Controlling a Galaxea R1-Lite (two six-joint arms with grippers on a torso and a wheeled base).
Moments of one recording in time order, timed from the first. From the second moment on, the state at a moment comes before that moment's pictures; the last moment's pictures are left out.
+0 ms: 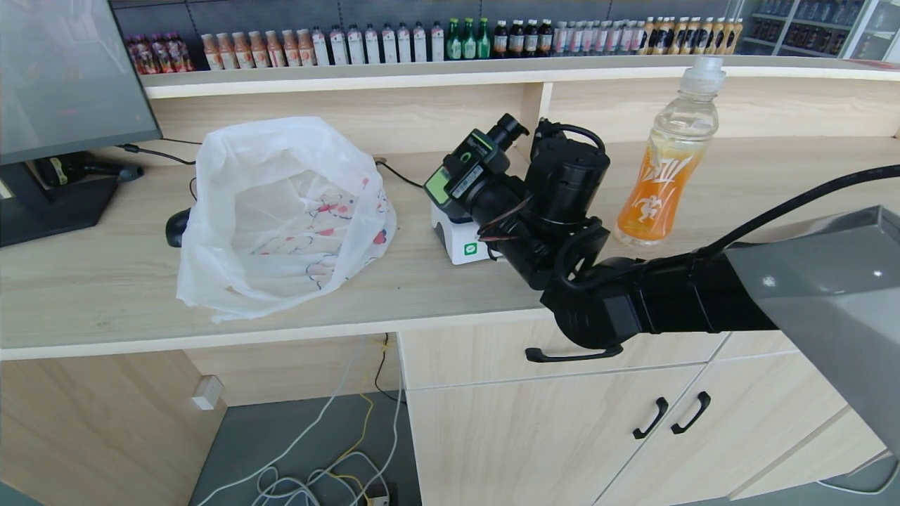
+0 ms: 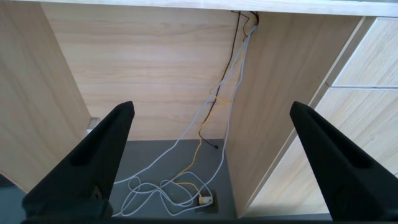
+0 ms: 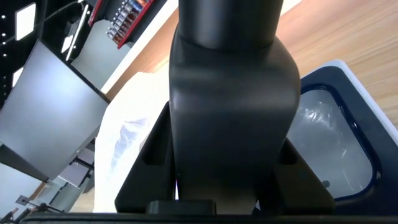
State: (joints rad) left arm 0.00 0.00 0.00 0.00 0.00 0.00; right arm 0.69 2.20 -1.58 -0.87 -0.25 0.67
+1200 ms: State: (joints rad) left arm 0.00 0.00 0.00 0.00 0.00 0.00; right arm 0.66 2.19 -1.58 -0.87 -0.27 0.64
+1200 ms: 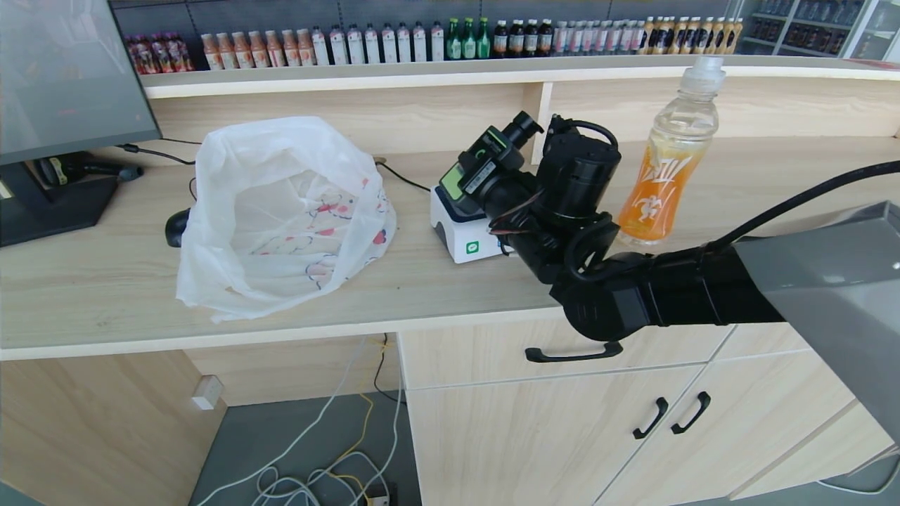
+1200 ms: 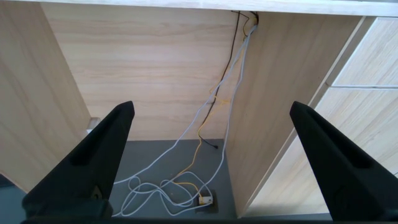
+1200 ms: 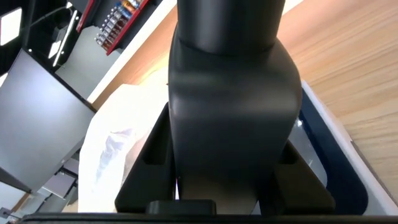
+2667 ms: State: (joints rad) left arm 0.00 0.00 0.00 0.00 0.00 0.00; right arm 0.71 1.95 -1.00 -1.57 -0.06 -0.21
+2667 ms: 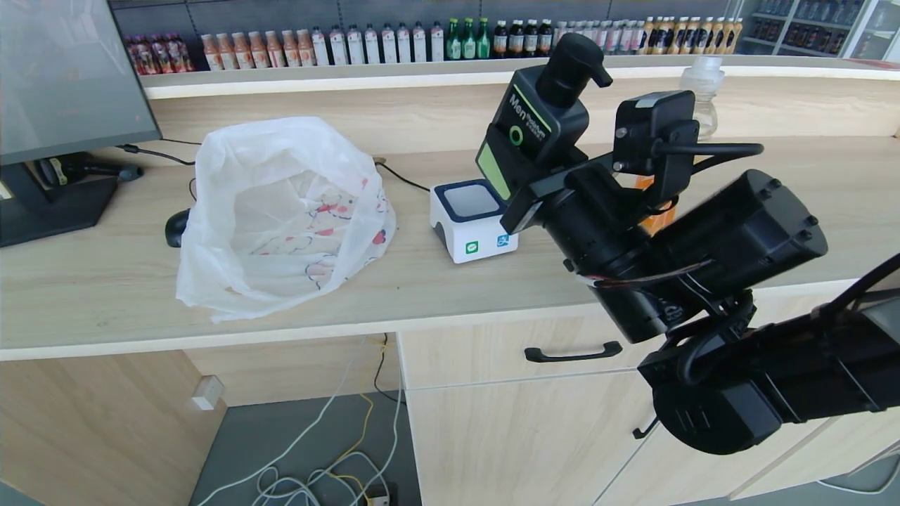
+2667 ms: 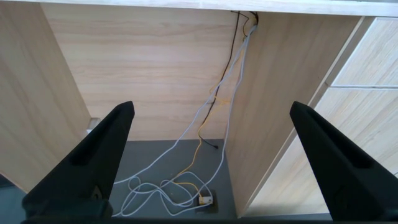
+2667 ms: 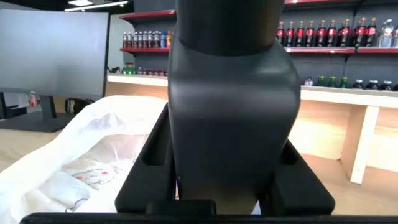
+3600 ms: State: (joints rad) left arm 0.00 0.00 0.00 0.00 0.00 0.00; right arm 0.71 1.93 -0.99 -1.57 -0.07 -0.24
